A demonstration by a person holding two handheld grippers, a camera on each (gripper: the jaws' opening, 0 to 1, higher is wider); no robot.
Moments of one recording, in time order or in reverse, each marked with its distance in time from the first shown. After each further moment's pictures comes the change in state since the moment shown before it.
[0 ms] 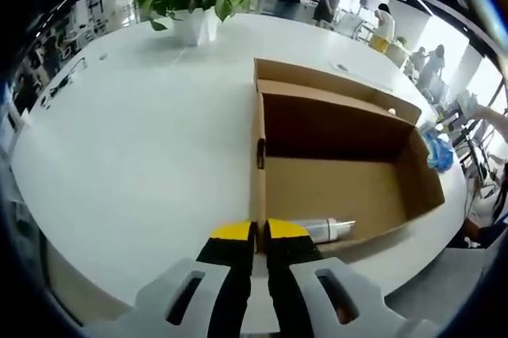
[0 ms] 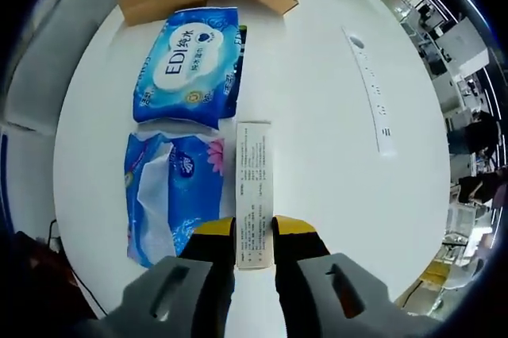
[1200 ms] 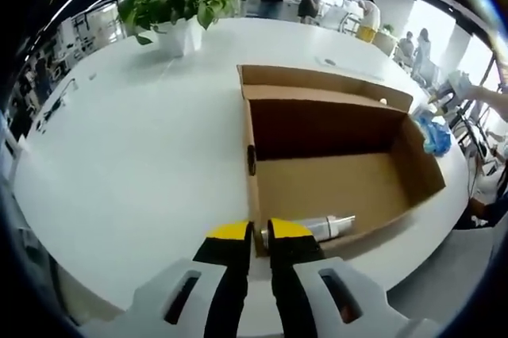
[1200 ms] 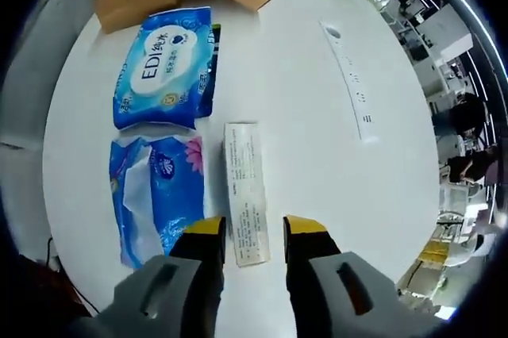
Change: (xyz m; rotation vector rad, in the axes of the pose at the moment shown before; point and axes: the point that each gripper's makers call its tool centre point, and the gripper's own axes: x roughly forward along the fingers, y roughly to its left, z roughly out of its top) left arm -0.004 -0.007 0.008 0.125 -0.012 -0.020; right arm -0.012 -0.014 -0.004 0.120 -0.017 -0.125
